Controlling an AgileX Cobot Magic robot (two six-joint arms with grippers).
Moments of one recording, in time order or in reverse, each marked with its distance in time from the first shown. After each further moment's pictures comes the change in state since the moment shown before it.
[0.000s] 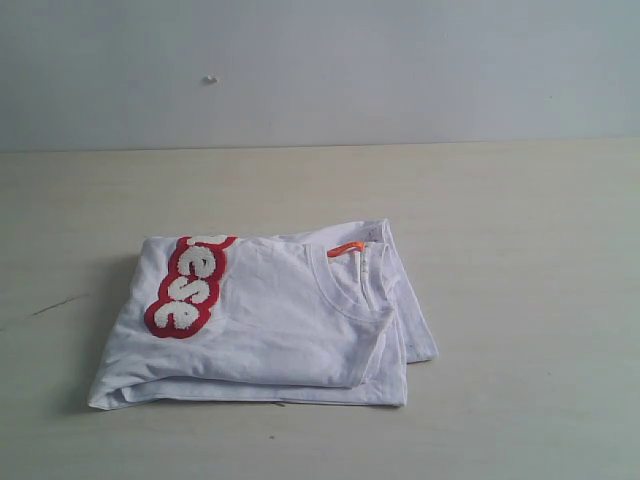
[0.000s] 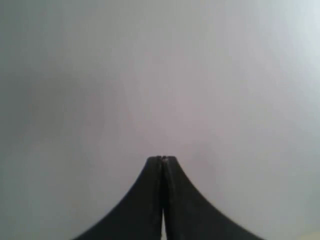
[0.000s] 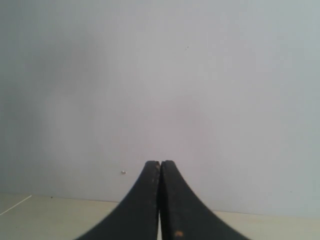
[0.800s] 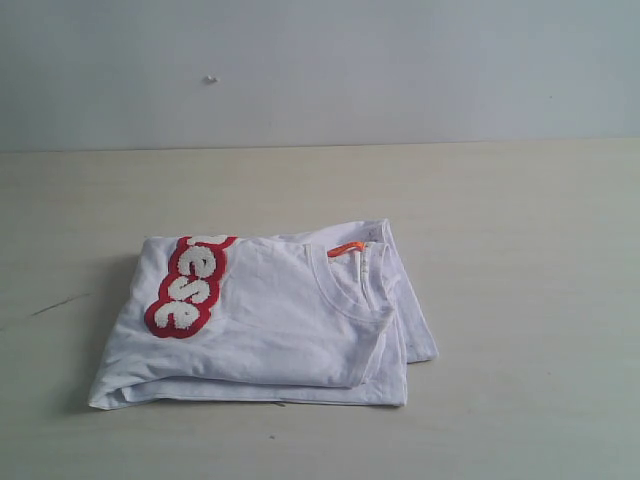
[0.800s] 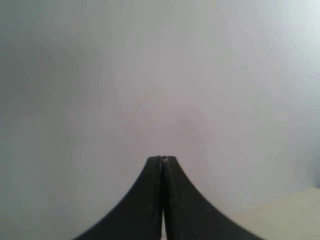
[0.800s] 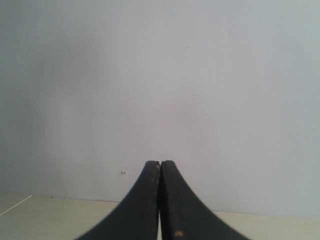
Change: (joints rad) left arm 0.000 0.000 0.000 0.000 0.116 0.000; right arm 0.000 0.000 0.000 0.000 0.000 0.000
